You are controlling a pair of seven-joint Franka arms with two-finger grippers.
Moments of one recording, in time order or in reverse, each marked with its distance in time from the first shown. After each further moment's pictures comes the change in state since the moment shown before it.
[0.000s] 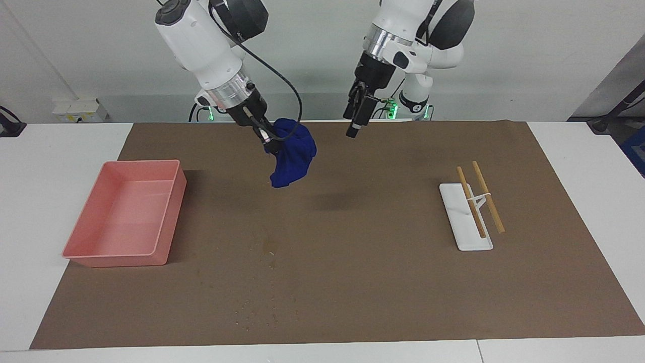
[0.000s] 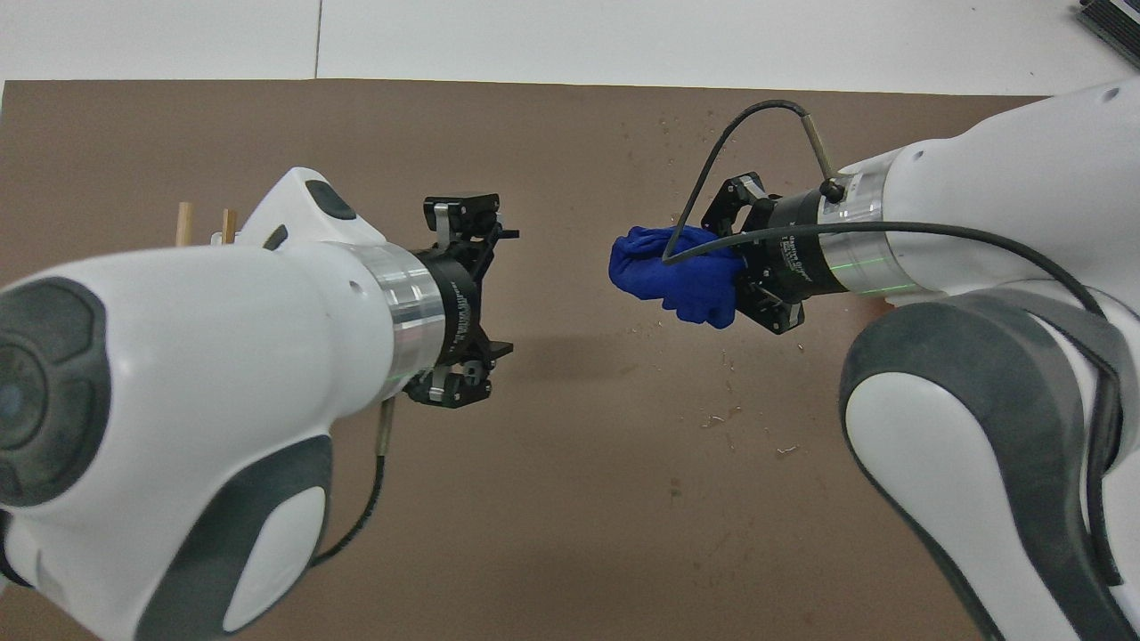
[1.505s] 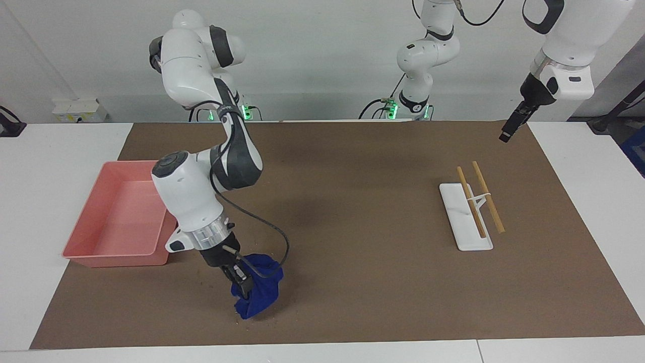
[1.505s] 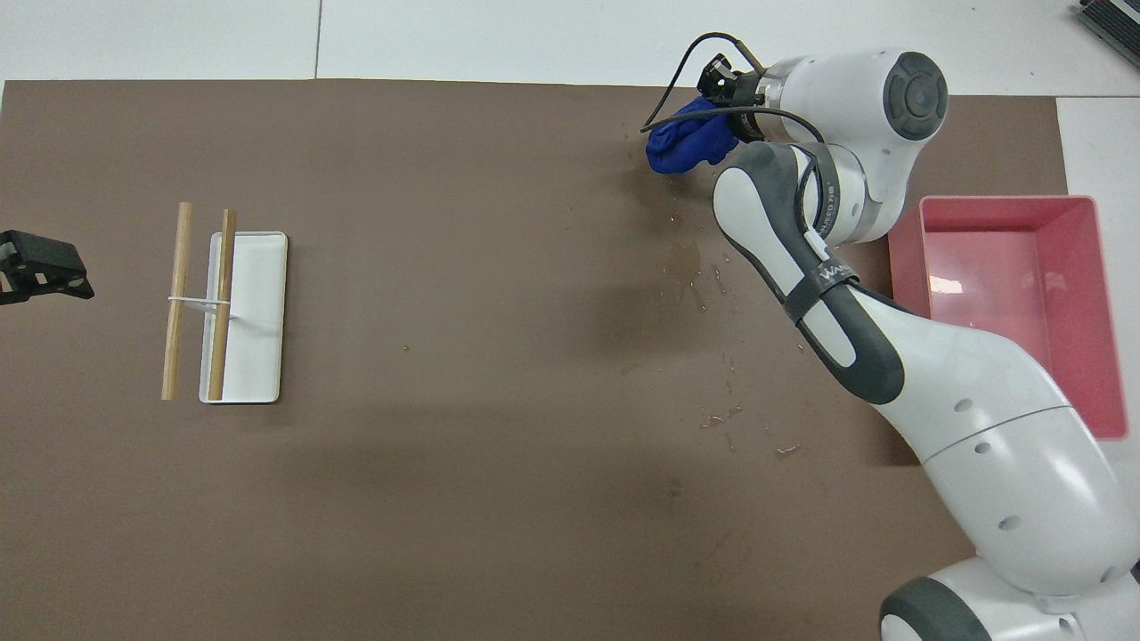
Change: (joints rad) left arm 0.432 -0.040 0.112 0.016 0.243 -0.383 1.408; right arm -0.060 0.766 -0.003 0.482 -0.145 0.561 -0.549
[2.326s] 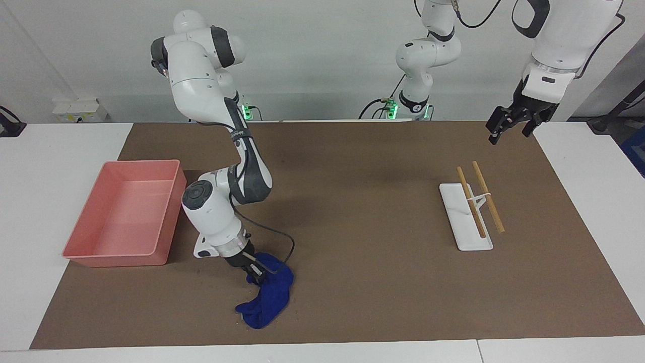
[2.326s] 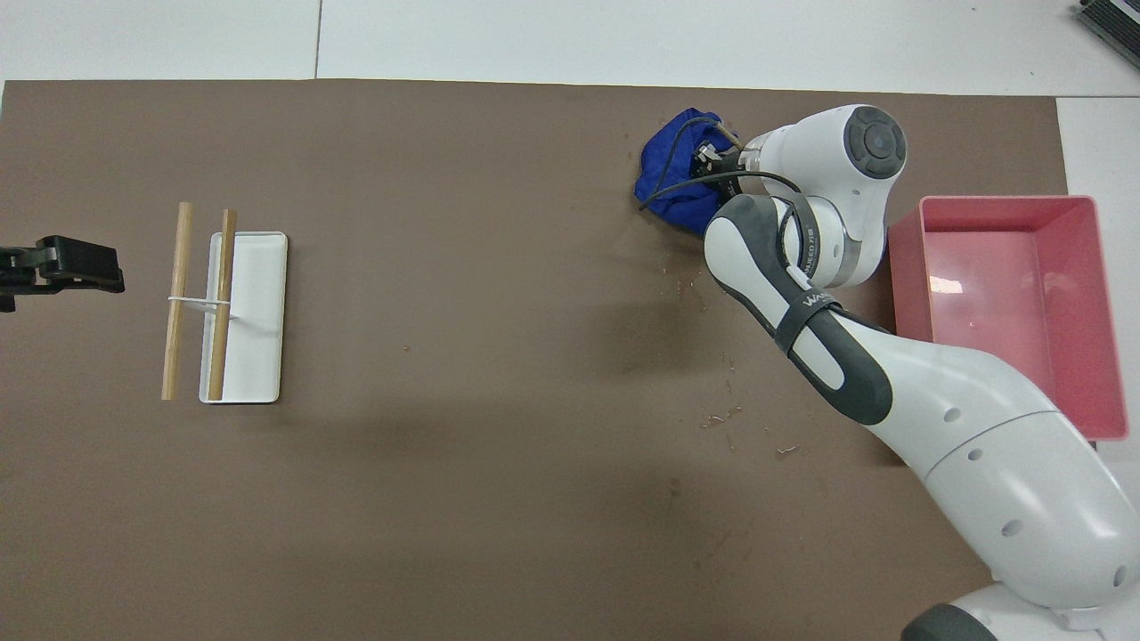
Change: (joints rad) left arm -0.147 0.049 0.096 0.031 0.000 0.031 0.272; right arm -0.004 -0.103 -0.001 -0.275 0.000 -0.098 0.000
